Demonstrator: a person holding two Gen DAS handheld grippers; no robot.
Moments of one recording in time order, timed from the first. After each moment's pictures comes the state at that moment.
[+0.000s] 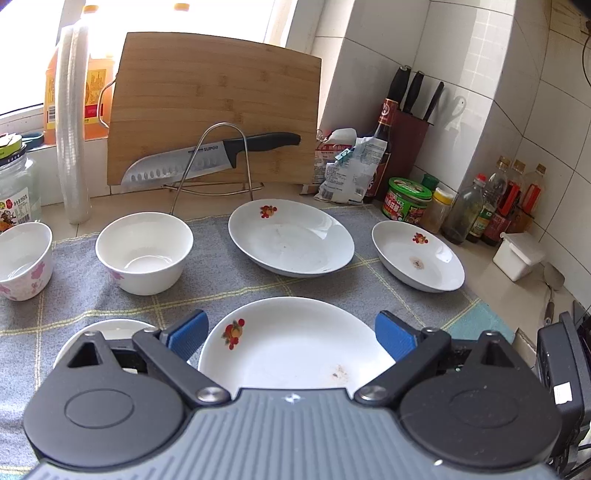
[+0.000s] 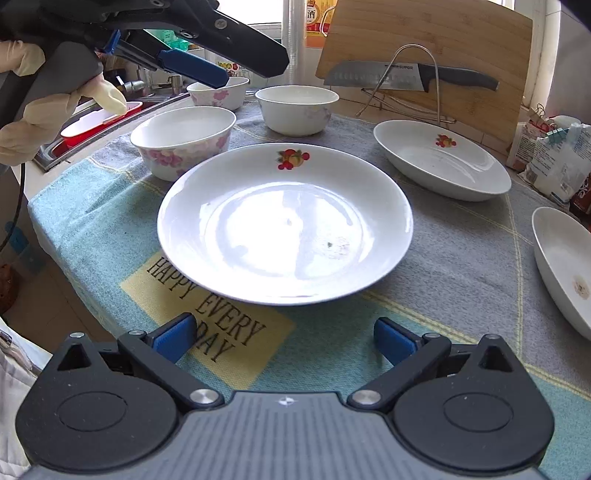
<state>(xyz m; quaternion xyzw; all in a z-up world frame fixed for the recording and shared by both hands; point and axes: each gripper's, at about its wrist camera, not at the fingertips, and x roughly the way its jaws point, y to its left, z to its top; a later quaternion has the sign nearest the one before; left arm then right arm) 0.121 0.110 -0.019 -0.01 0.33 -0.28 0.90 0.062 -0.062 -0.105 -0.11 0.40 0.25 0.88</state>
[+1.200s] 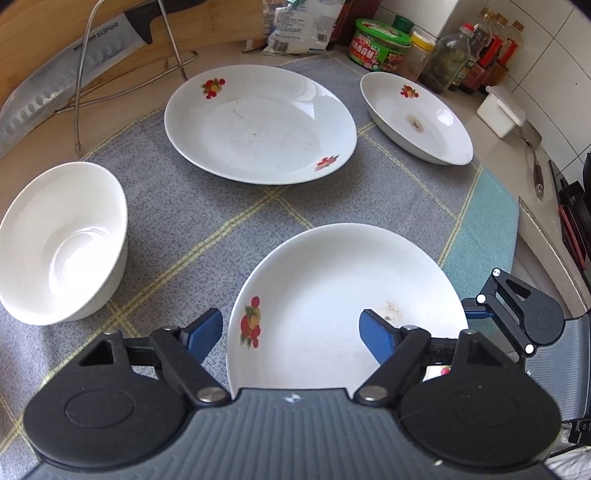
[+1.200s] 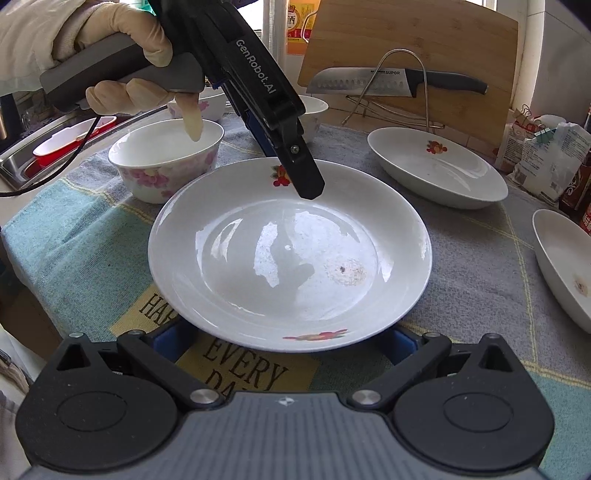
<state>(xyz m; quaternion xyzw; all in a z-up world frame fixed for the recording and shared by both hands) 0.244 0.067 -0.068 0.14 0.54 -0.40 0.73 0.069 -0.040 -0.115 -0.10 0.38 0.20 0.90</state>
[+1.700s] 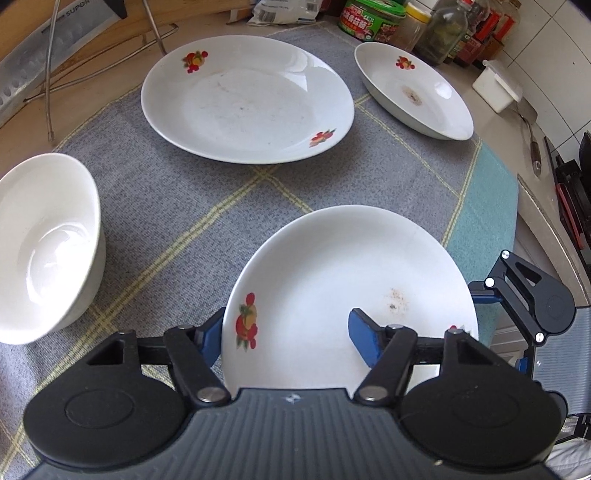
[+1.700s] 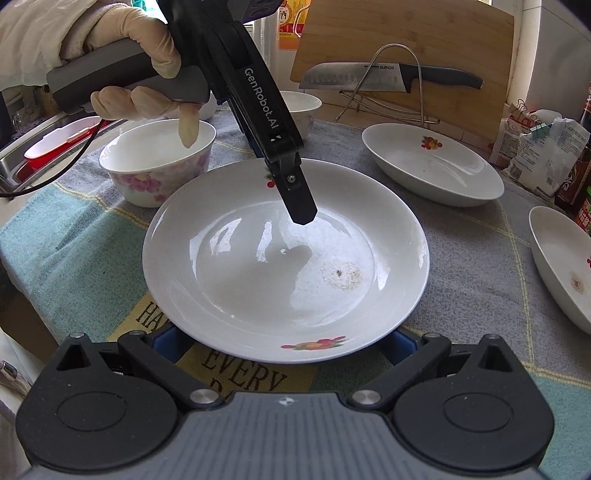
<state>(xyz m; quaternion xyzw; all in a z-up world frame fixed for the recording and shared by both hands) 0.252 0.055 -0.081 0.16 0.56 -0.41 0.70 0.076 -0.038 -0.112 -0.10 0.39 0.19 0.90</state>
